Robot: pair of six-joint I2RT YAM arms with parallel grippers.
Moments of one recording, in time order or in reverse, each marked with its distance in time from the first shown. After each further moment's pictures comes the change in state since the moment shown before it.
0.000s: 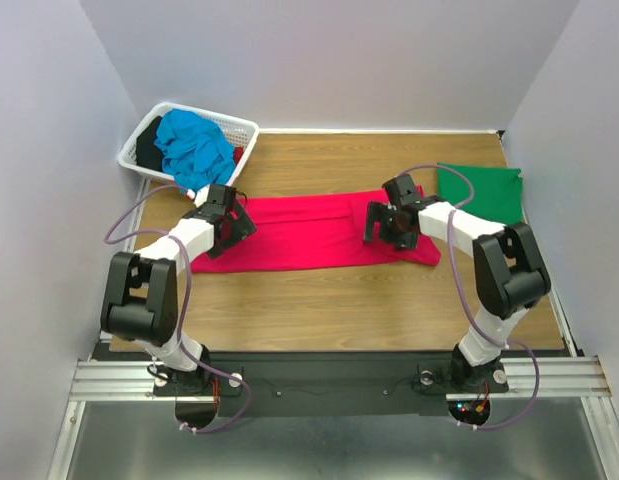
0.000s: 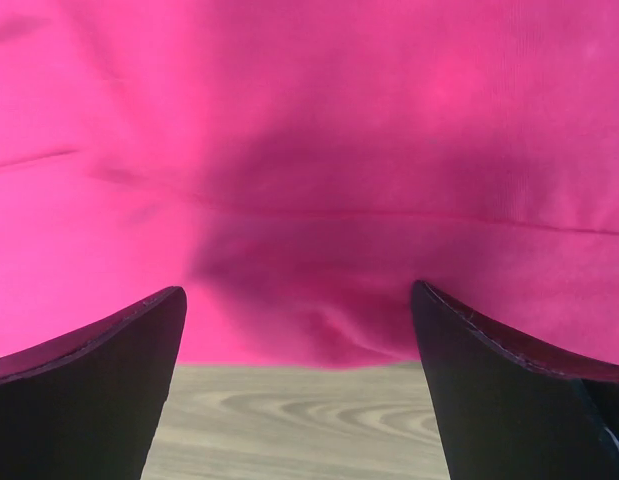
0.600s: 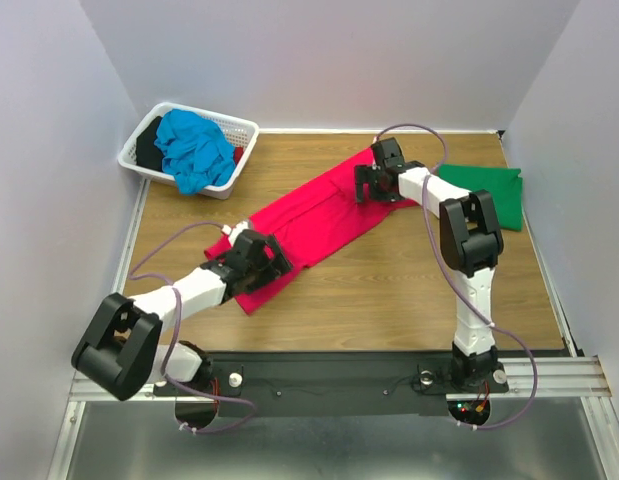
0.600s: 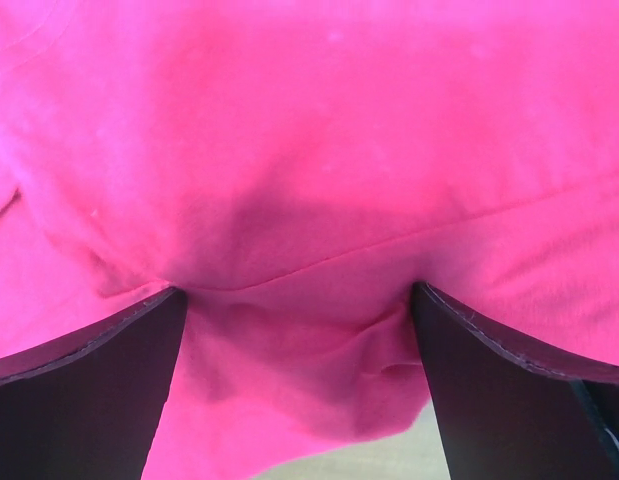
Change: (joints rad) left arm -0.307 -0.230 -0.365 0.240 0.115 -0.190; right arm -0.039 0.437 0.507 0.034 0.044 -0.232
